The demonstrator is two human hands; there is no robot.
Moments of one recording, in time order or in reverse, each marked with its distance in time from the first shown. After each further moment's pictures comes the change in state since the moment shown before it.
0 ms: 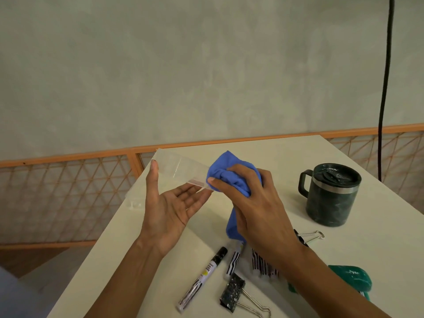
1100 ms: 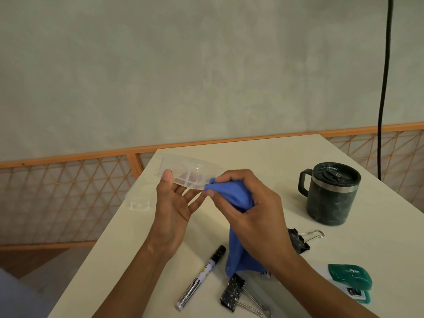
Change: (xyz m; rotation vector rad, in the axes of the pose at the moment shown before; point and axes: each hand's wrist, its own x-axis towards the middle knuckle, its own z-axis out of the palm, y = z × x) left_hand -0.003 -0.012 0.010 0.271 -0.037 0.248; right_hand 0.009 -0.038 -0.021 0.850 0.123 0.386
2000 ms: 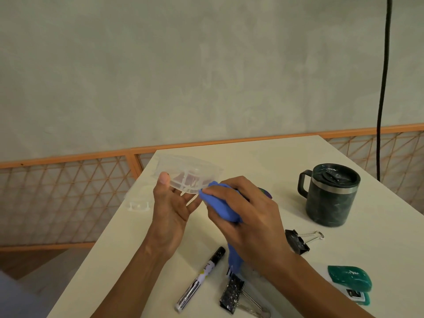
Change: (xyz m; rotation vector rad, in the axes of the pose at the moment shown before) left_hand 0.002 -0.005 -0.006 0.030 -0.044 0.041; right_hand -0.004 0.013 0.003 -0.482 0.027 -0.390
